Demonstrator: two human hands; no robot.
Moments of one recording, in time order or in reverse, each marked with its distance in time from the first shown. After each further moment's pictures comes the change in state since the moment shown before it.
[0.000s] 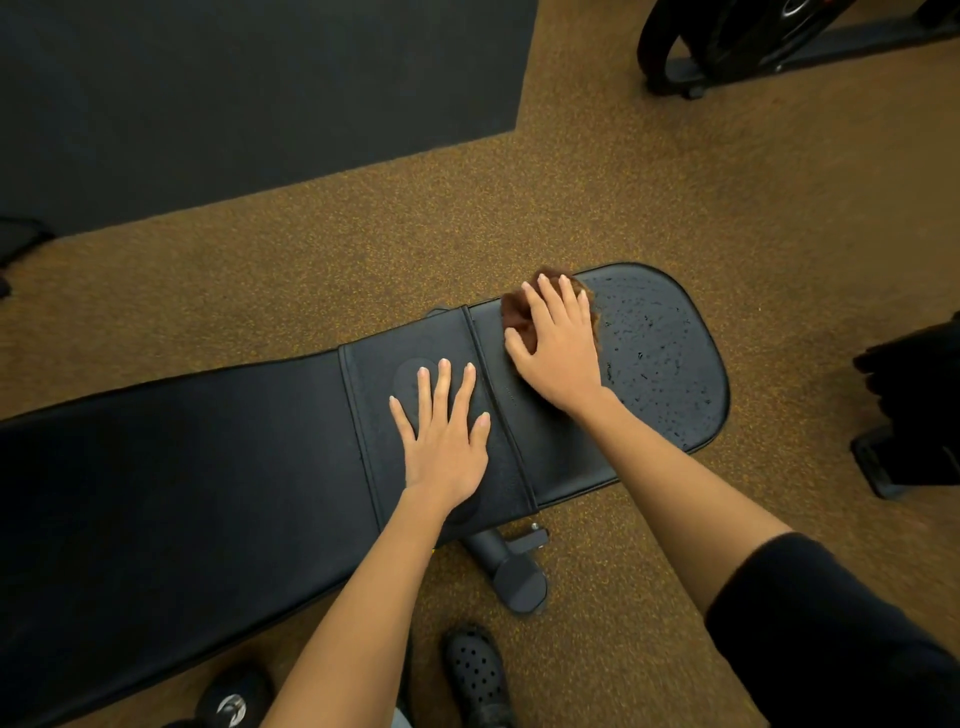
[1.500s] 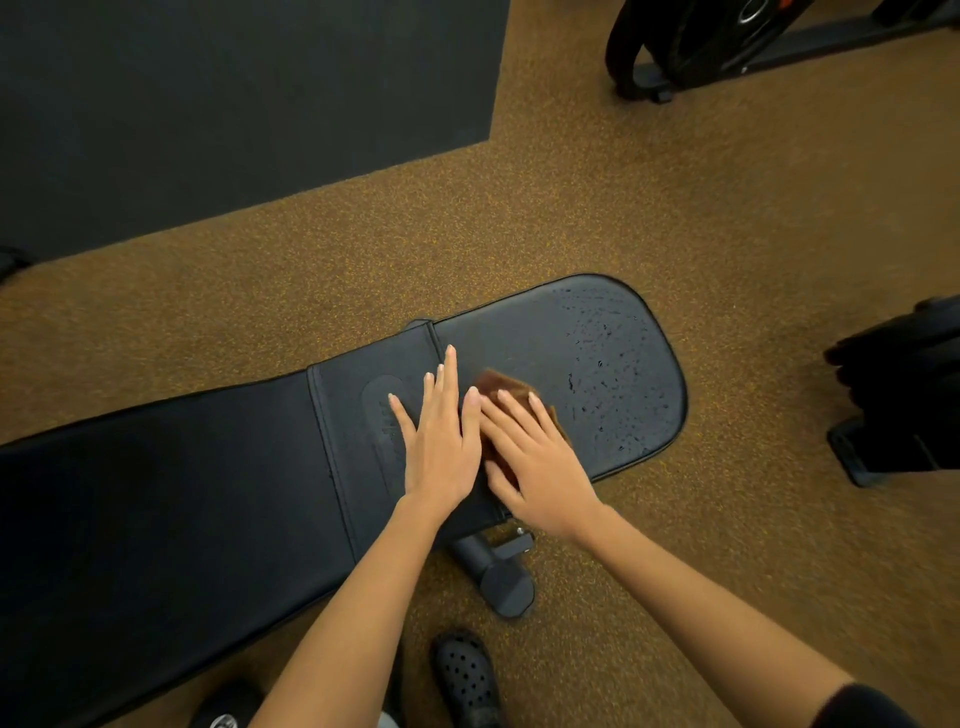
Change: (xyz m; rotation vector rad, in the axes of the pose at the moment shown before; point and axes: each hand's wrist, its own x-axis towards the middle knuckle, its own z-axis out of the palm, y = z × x) left_hand 0.003 0.041 -0.011 -0.416 0.135 0.044; right_hand -0.116 0.010 -0.012 0.046 -0.179 -0.327
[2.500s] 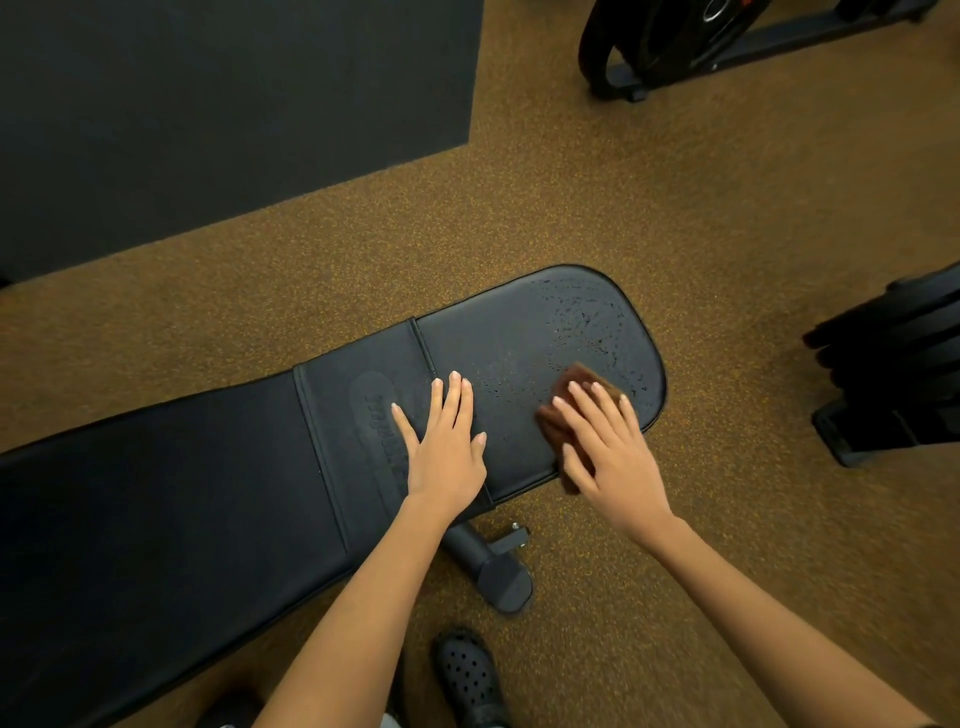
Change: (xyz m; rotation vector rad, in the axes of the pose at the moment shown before) left_hand -0.014 0.007 0.009 0.541 -0.242 0.067; right_hand -0.065 0.053 -0.024 -0.150 0.136 0.239
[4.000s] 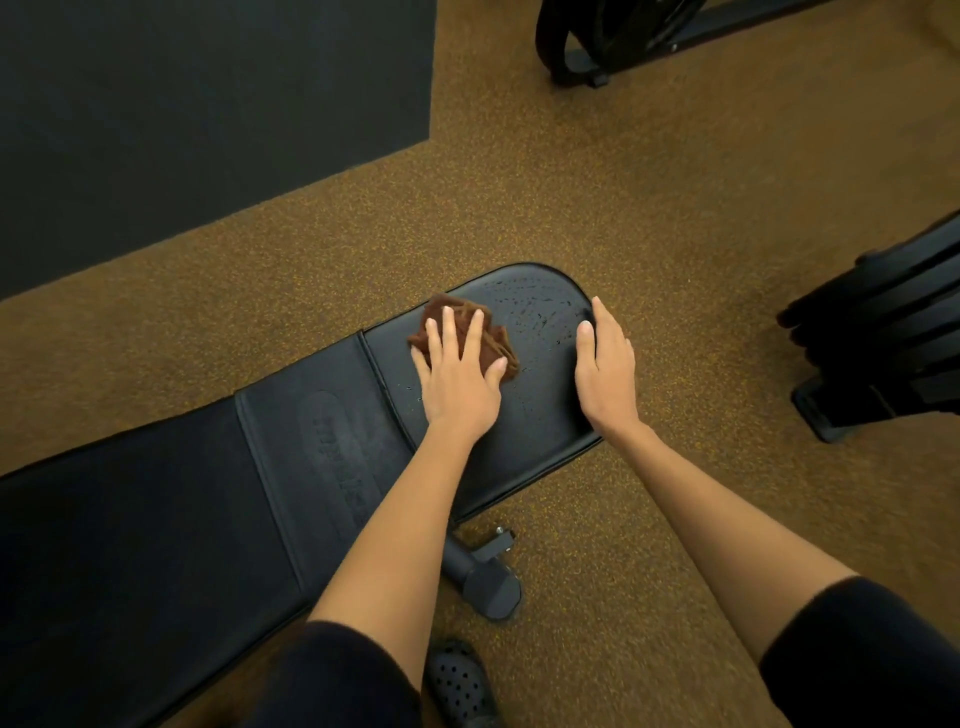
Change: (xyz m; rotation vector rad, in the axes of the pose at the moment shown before) left_hand 0.087 0.063 -0.012 -0.153 0.120 0.015; right_hand 0.090 0.039 -0.020 0.549 0.238 0.576
